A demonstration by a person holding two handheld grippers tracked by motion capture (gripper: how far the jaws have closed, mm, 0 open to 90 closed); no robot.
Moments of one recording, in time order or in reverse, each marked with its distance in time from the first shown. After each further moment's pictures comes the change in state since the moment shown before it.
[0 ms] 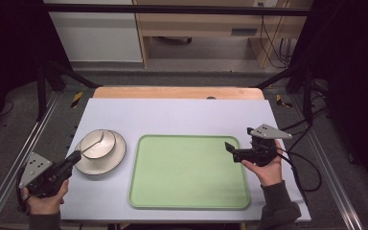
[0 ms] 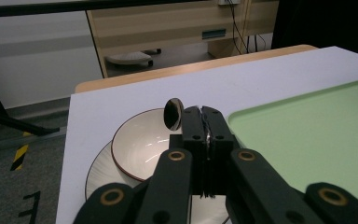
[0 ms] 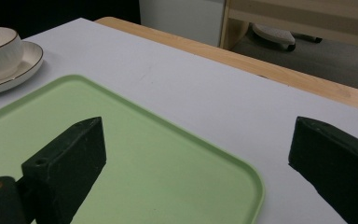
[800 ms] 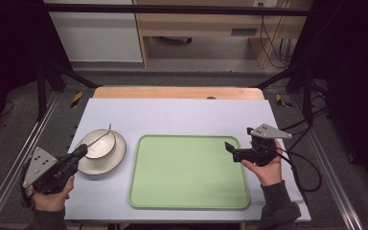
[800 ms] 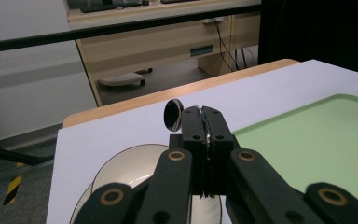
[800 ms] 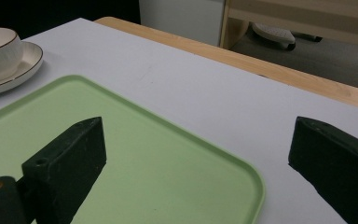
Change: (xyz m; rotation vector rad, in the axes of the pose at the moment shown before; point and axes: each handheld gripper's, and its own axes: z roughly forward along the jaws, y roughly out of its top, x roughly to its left) left arm -0.022 0.027 0.002 -0.058 -0.038 0.071; right arm 0.000 0.000 0.000 0.002 0.001 0.002
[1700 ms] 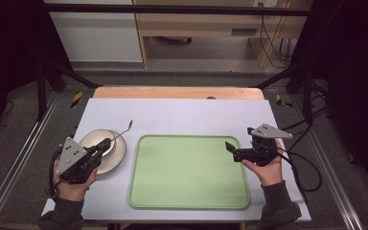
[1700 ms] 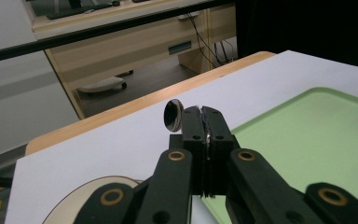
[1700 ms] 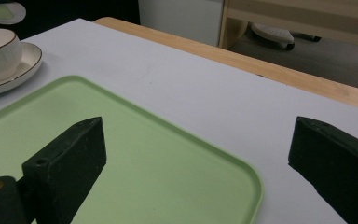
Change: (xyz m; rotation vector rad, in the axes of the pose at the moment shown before) left arm -0.035 0.019 0.040 0.027 -0.082 0.089; right arm 0.000 0.000 -0.001 0.000 -0.005 0.009
